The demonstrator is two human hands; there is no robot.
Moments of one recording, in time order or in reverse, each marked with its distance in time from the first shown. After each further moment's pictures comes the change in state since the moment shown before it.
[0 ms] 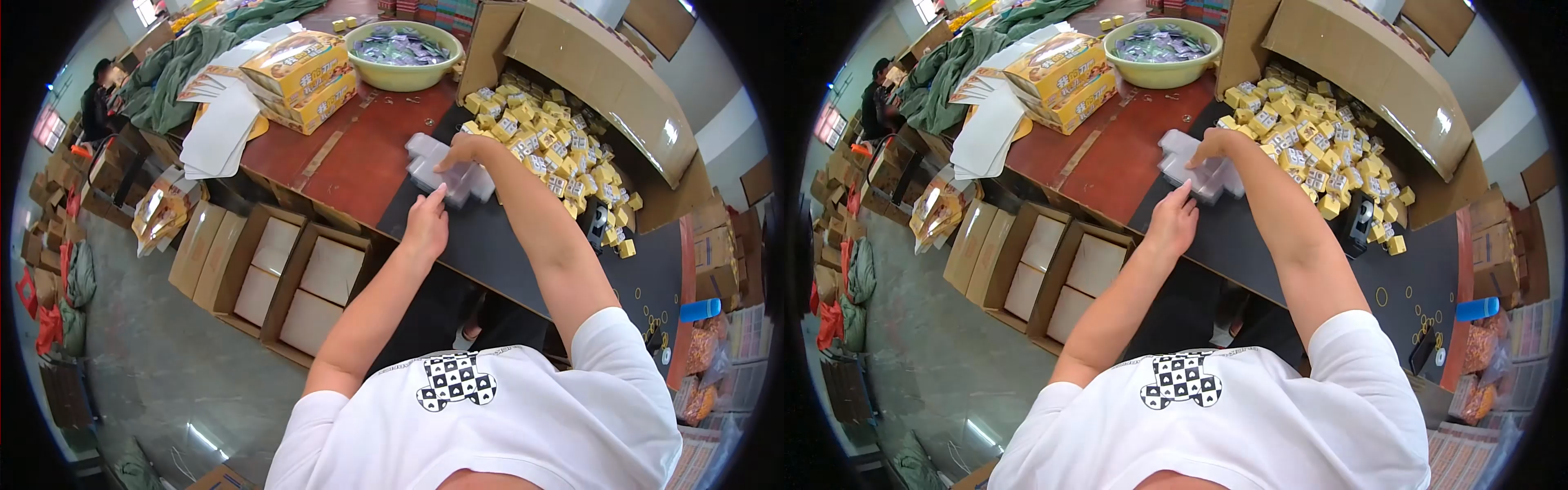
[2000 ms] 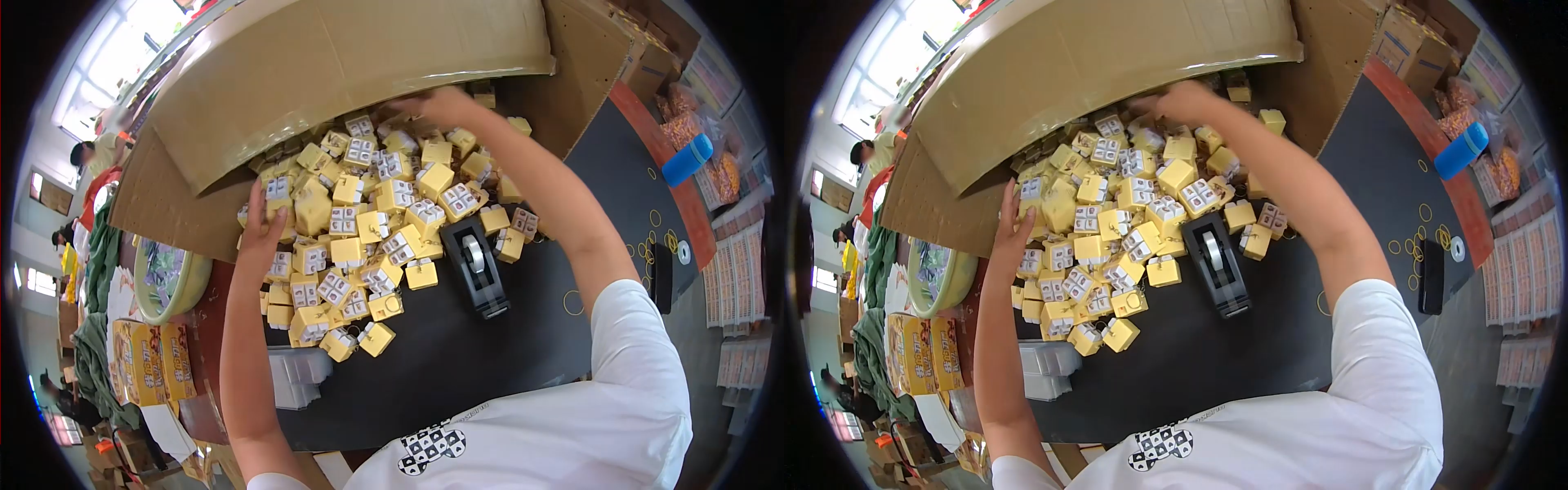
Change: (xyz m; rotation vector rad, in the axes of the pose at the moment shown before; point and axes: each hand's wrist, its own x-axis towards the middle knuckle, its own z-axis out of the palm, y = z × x) left_hand 0.306 -0.040 0.161 1.453 -0.610 0.294; right_hand -0.059 0.412 -0.120 0.623 0.728 0.095
